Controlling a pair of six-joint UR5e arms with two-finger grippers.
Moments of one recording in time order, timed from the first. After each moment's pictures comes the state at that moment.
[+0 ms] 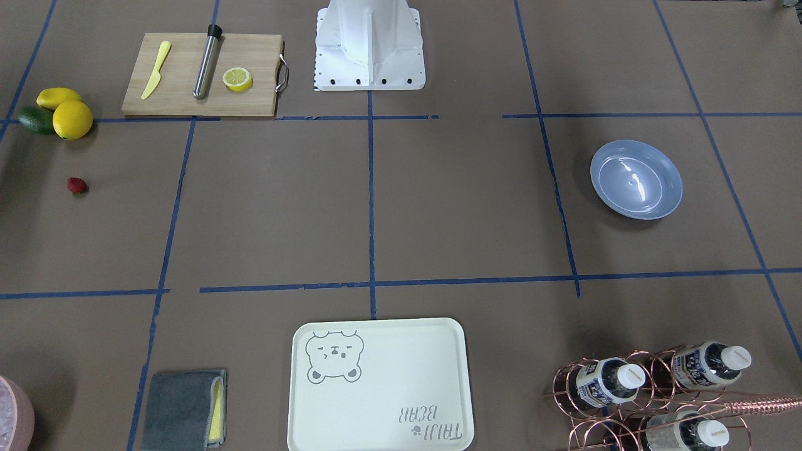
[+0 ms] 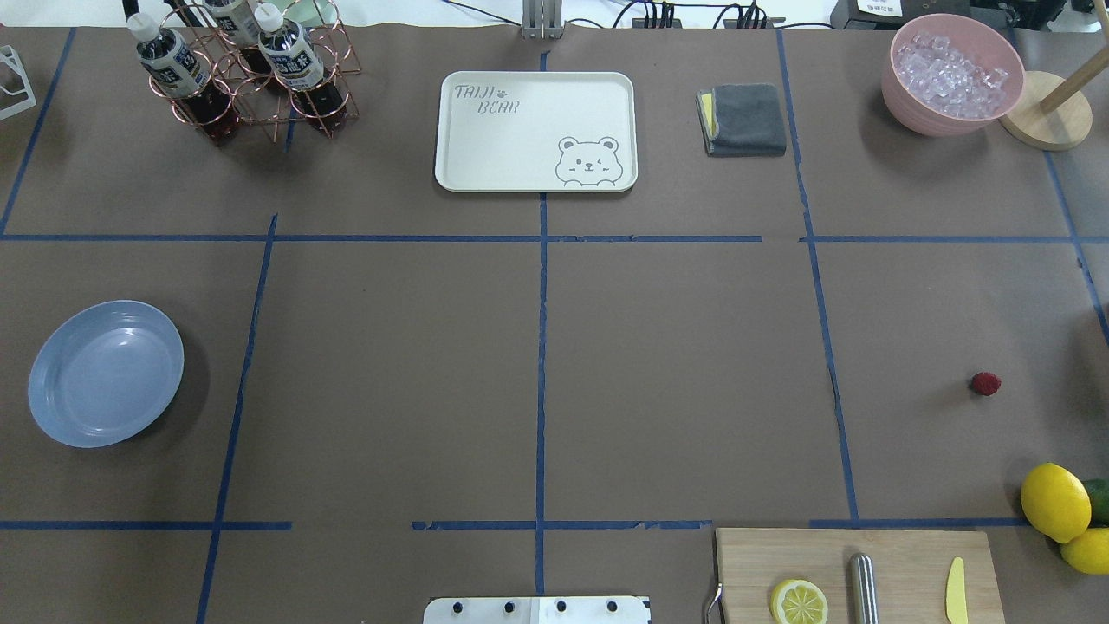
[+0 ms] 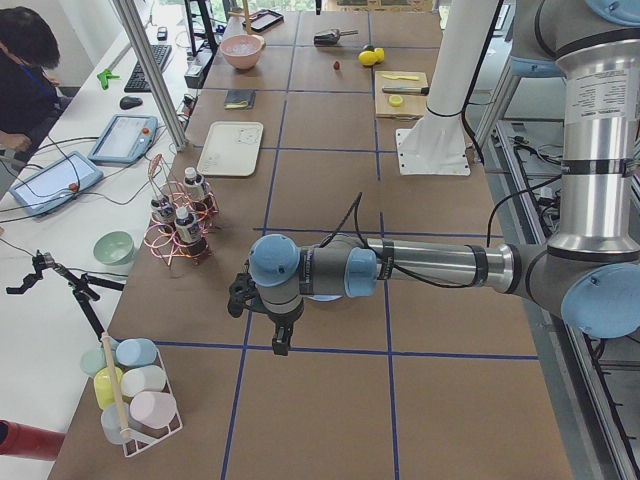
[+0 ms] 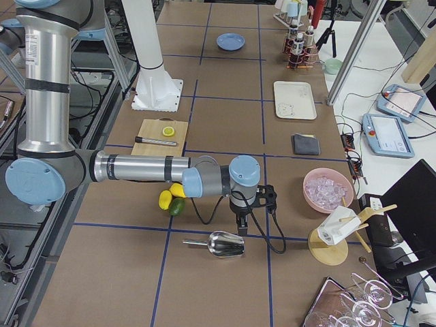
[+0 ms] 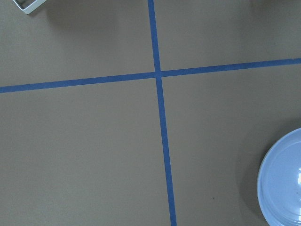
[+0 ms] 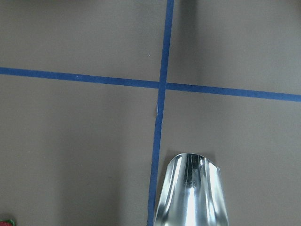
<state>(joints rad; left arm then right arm) -1.60 -1.50 -1.69 -1.52 -2.41 0.13 1.50 -1.66 1.66 -1.44 2.31 0.06</state>
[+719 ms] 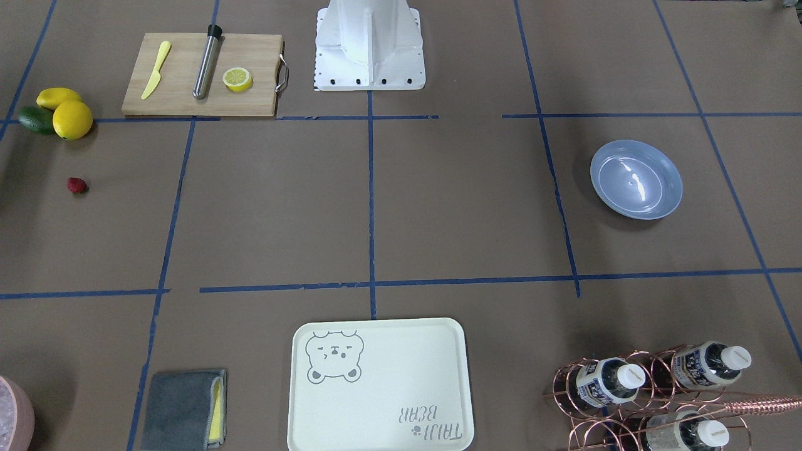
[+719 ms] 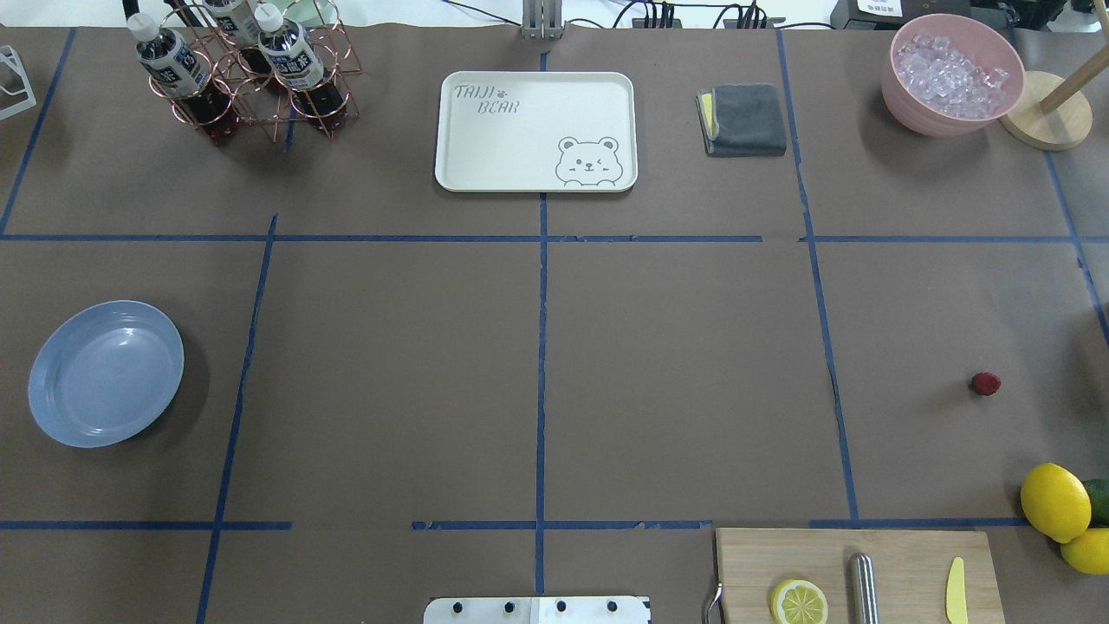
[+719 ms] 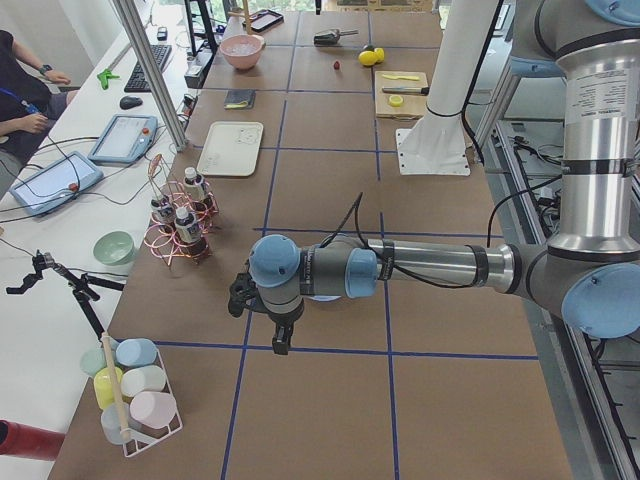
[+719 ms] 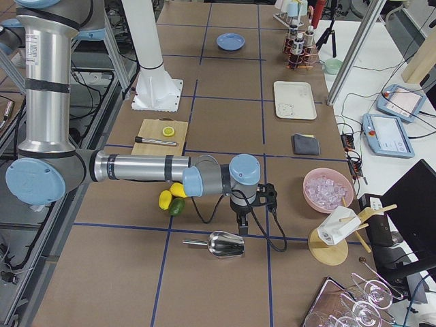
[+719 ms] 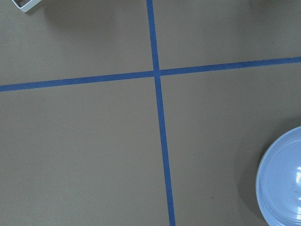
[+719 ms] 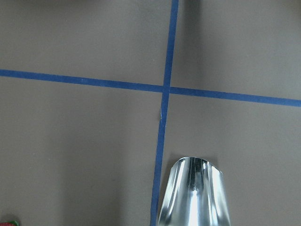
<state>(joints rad) -1.60 -1.50 -1.69 -1.53 -2.42 0.13 1.50 -1.66 1.67 -1.44 2.31 0.06</state>
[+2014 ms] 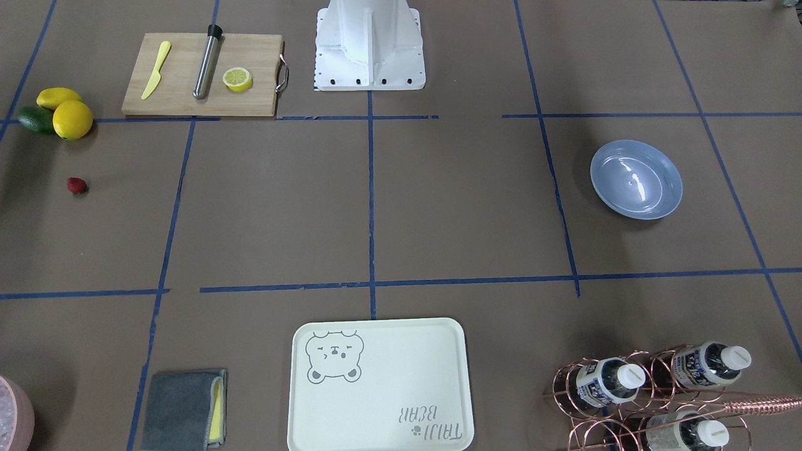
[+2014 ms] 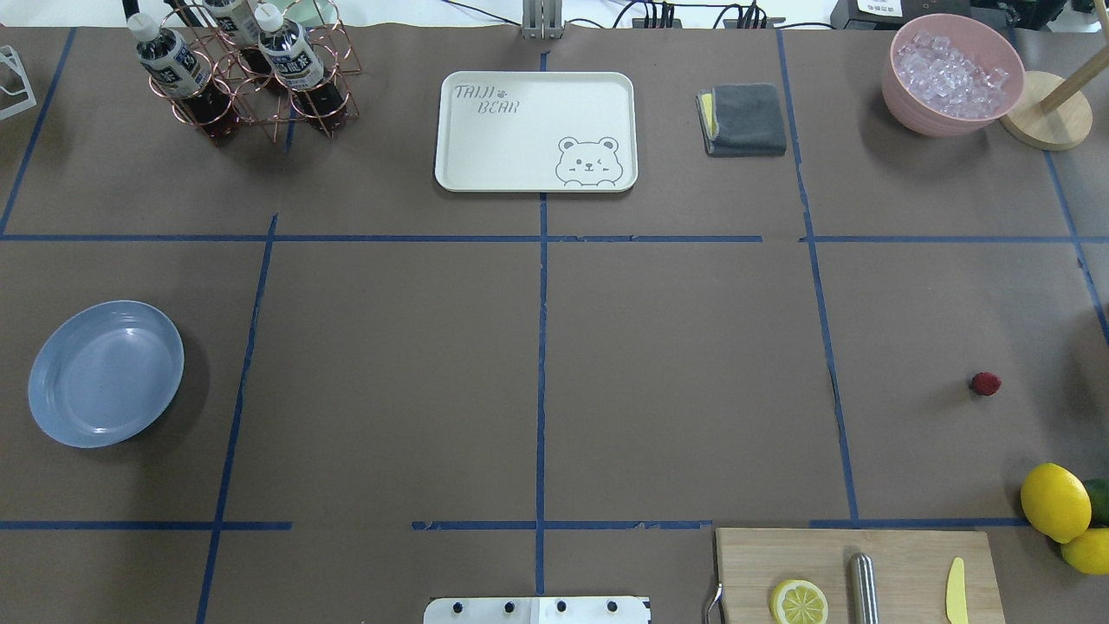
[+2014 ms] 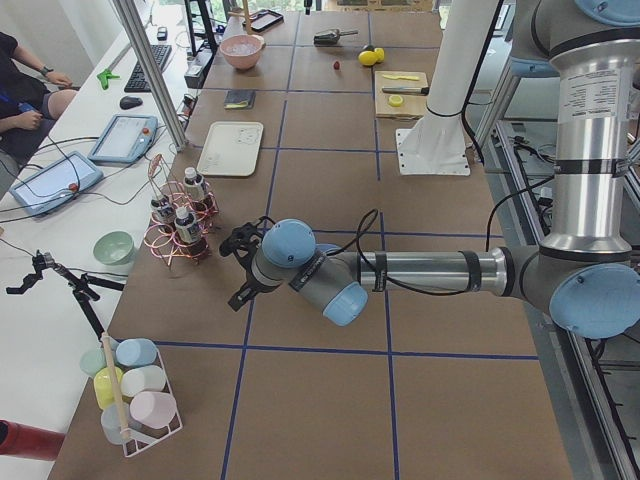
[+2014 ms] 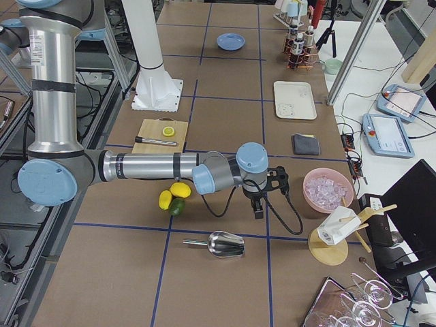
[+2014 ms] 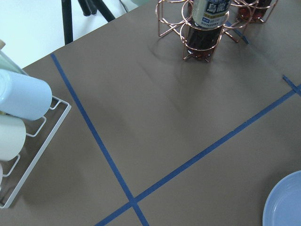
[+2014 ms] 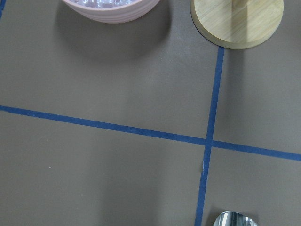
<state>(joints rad) -1.49 -1.51 -1.57 -2.35 -2.44 0.08 1.48 -1.60 1.64 -1.28 2.38 0.15</state>
